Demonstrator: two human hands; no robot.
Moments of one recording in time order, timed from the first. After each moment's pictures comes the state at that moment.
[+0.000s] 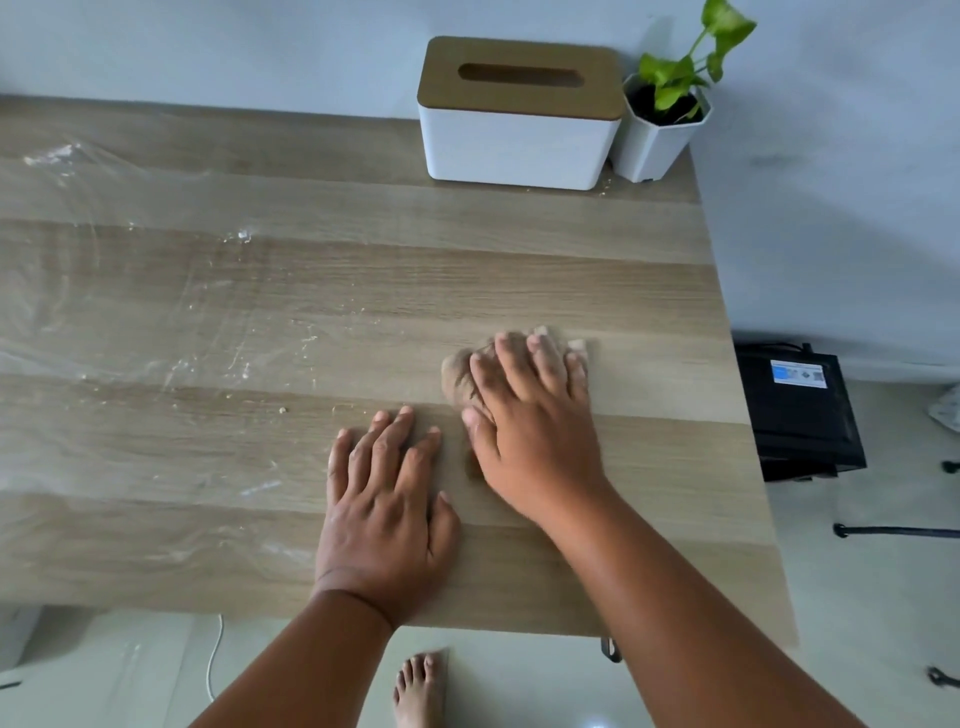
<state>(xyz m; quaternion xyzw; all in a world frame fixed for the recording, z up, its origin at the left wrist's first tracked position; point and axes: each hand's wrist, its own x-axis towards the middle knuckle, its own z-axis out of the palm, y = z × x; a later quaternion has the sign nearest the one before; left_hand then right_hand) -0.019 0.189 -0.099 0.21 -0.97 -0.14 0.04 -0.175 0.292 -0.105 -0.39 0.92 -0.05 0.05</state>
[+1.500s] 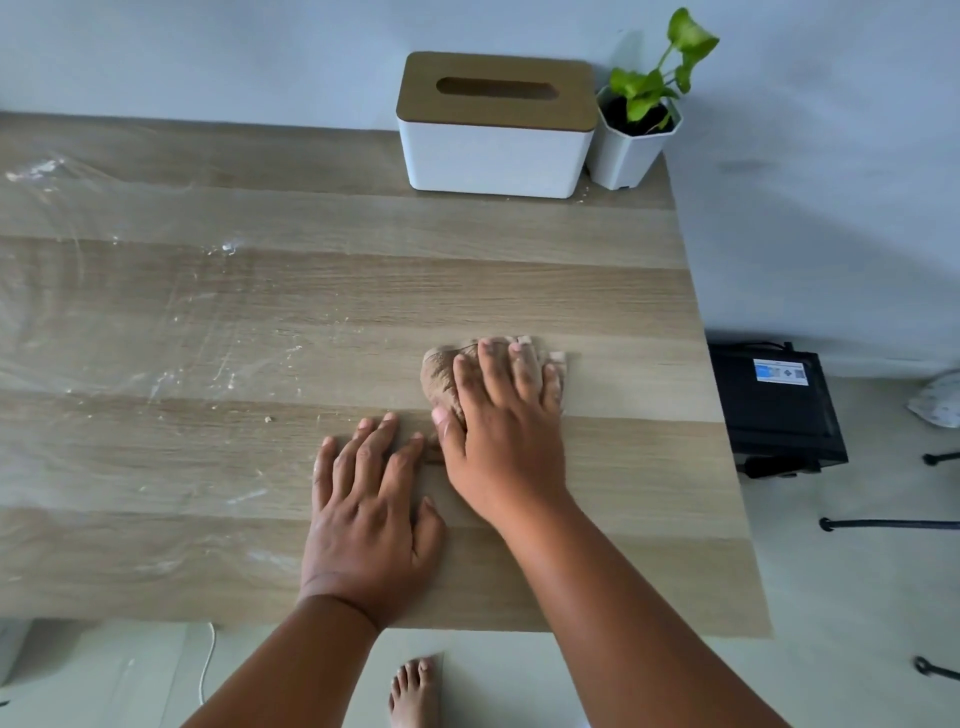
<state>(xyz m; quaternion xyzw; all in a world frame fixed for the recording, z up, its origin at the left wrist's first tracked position) -0.020 0.190 -0.100 0.22 -0.97 -0.14 0.04 -0.161 0.278 -0.107 -0.34 0.94 -0.09 0.04</state>
